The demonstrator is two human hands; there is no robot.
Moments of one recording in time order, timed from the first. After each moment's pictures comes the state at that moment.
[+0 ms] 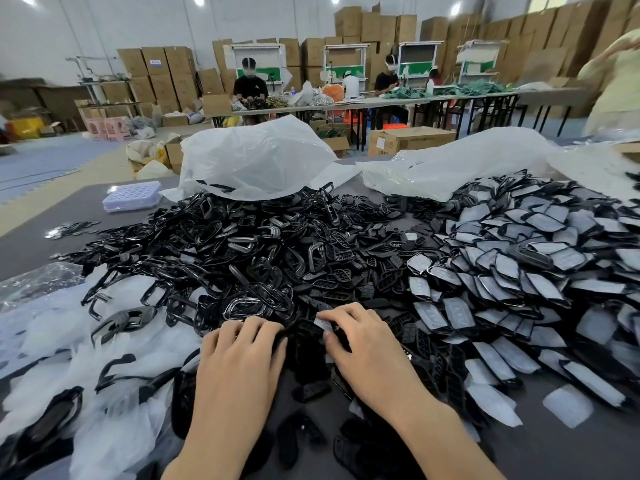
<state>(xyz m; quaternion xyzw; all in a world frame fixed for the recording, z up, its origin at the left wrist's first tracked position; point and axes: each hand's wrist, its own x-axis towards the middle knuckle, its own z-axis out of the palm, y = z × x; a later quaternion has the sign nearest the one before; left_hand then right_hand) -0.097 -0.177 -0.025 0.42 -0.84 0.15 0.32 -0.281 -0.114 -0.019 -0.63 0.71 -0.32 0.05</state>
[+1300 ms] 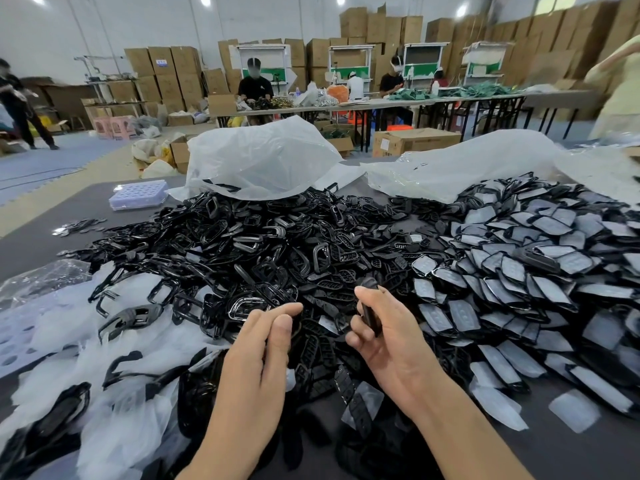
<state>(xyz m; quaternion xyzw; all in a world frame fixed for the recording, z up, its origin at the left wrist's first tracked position) -0.105 -0.146 0.005 0.36 -0.75 -0.30 0.47 -0.280 -0.115 0.015 -0.22 0.38 -0.74 0.52</state>
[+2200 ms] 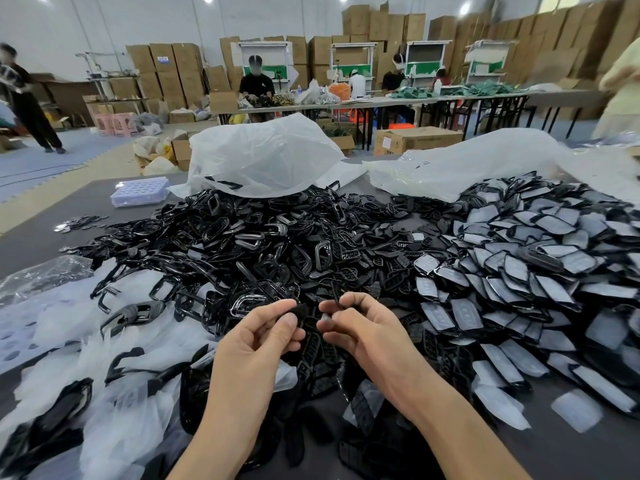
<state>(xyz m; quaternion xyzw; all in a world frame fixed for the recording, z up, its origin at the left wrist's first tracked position) -0.109 -0.156 0.007 0.33 -0.55 -0.57 0.52 -0.272 -0.120 0.004 -0.30 0.41 -0.68 0.53</state>
